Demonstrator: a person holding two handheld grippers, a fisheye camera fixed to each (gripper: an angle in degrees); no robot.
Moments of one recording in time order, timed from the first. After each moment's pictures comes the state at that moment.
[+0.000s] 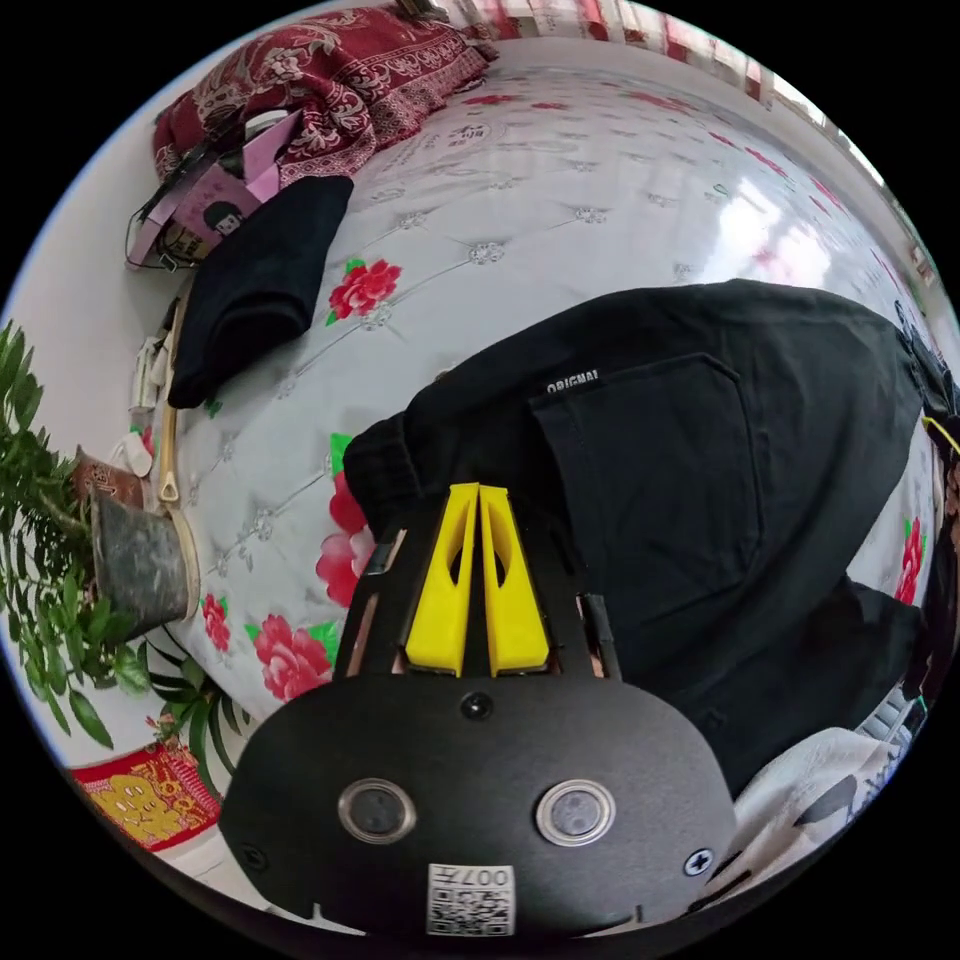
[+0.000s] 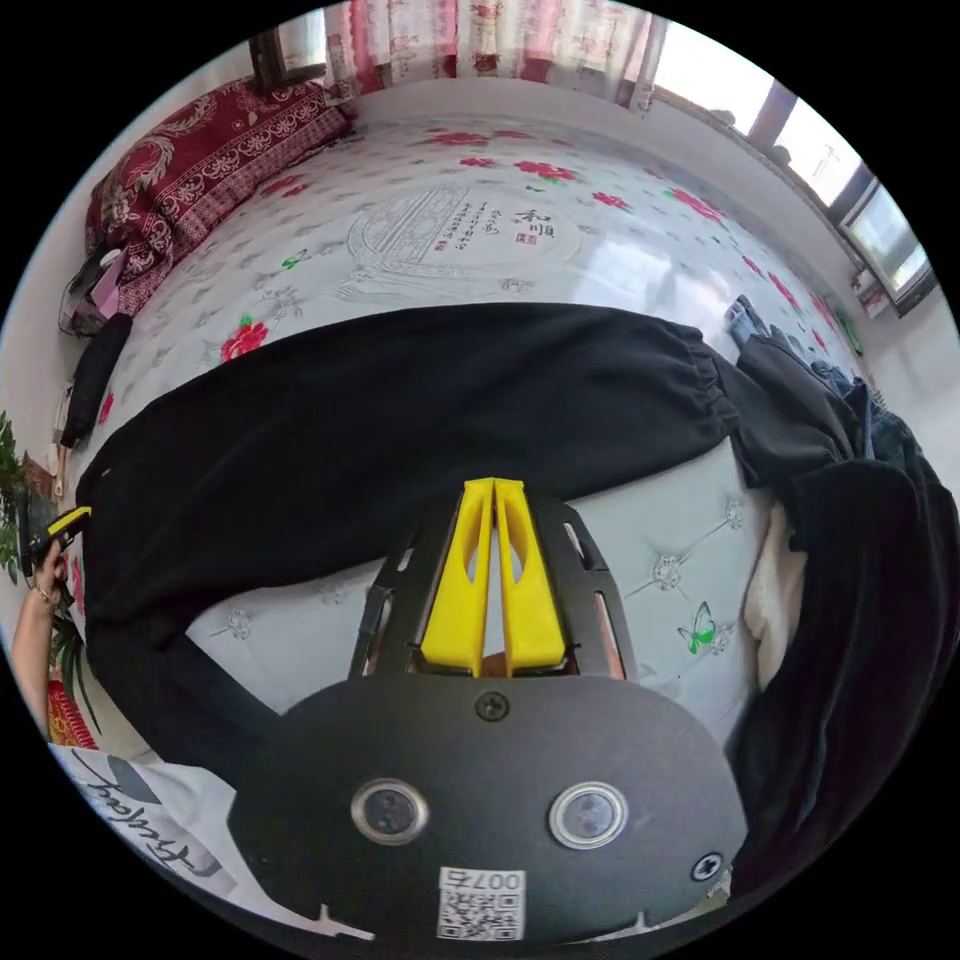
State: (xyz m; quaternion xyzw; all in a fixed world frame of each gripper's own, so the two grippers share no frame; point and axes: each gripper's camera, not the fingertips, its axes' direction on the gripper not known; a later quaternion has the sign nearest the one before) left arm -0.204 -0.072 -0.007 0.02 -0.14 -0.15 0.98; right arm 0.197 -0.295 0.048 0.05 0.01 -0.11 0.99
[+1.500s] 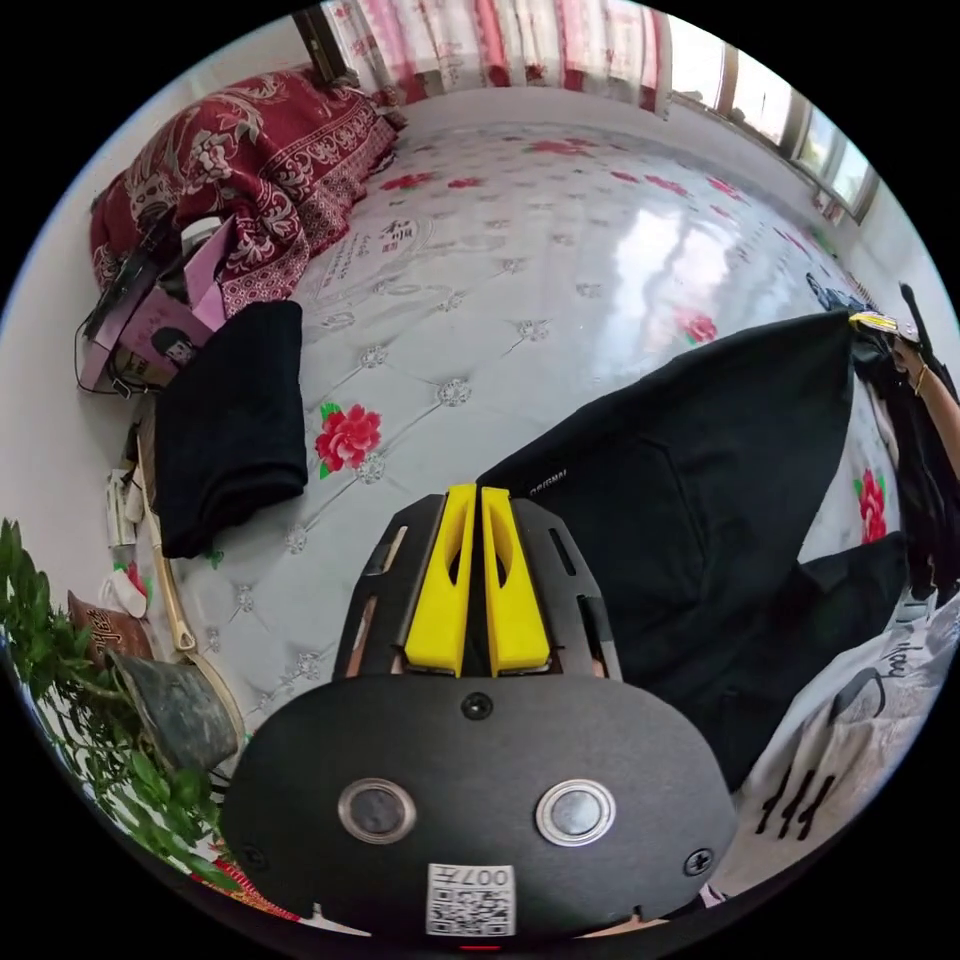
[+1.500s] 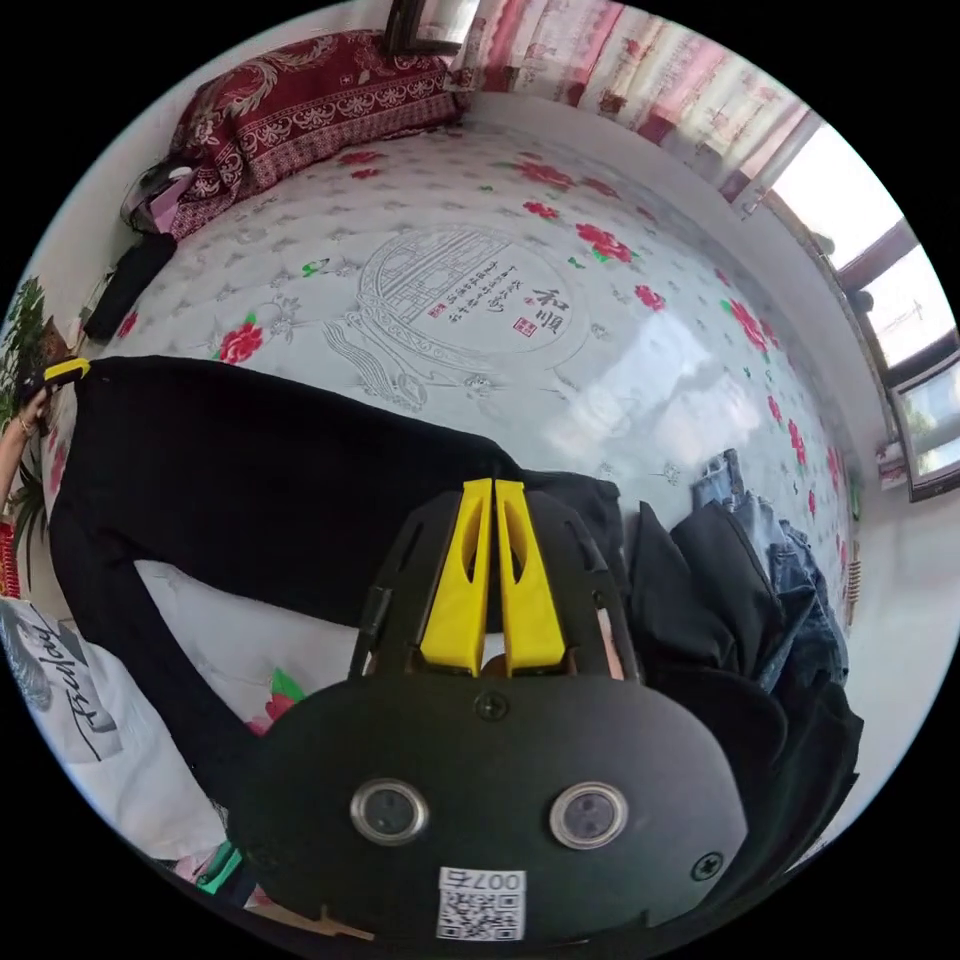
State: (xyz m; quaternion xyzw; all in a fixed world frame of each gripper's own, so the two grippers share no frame) left arm -0.240 -0.101 -0.069 0.10 -0.08 -0.04 0.99; right arm 0.198 -0.400 -0.040 0.11 0.02 -0.29 0.95
